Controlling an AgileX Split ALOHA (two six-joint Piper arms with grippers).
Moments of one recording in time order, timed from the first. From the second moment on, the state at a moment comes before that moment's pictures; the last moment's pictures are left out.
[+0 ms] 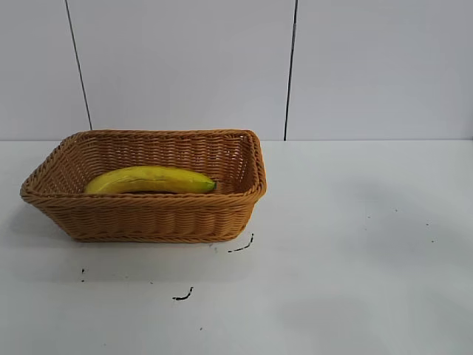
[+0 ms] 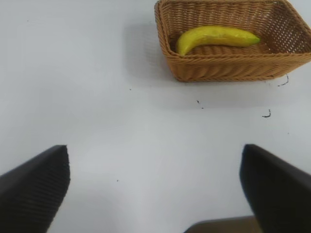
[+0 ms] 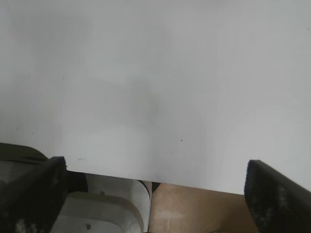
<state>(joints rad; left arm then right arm) -0.02 0.00 -0.50 -0.07 1.07 0.06 0.02 0.72 -0.53 0.06 1.03 -0.07</state>
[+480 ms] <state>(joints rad) -0.02 0.00 -0.50 -0.07 1.07 0.06 0.02 0.24 -0.50 0.06 1.03 -0.07</state>
